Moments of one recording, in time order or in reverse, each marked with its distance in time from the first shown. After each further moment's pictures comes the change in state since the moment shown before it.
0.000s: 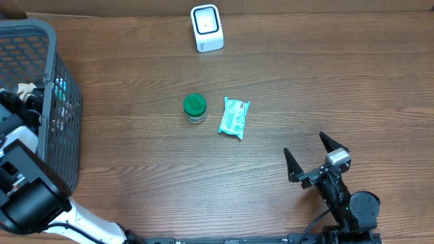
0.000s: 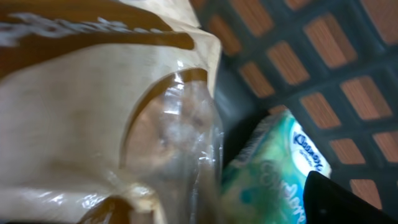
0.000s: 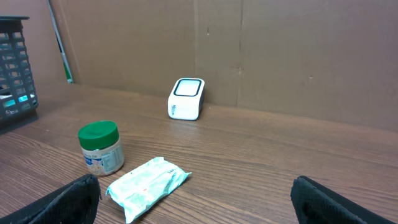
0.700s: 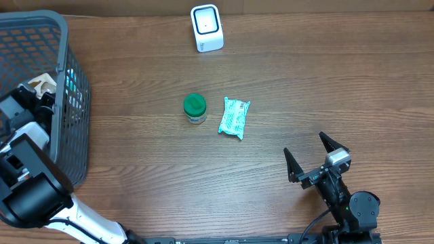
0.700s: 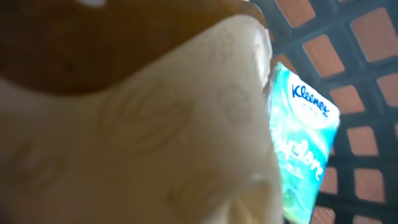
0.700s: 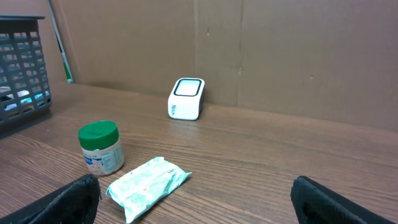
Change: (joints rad) left arm -0.036 0.015 -0.007 -0.026 0.130 -0.010; right arm 0.000 0.000 0.000 0.000 0.000 0.000
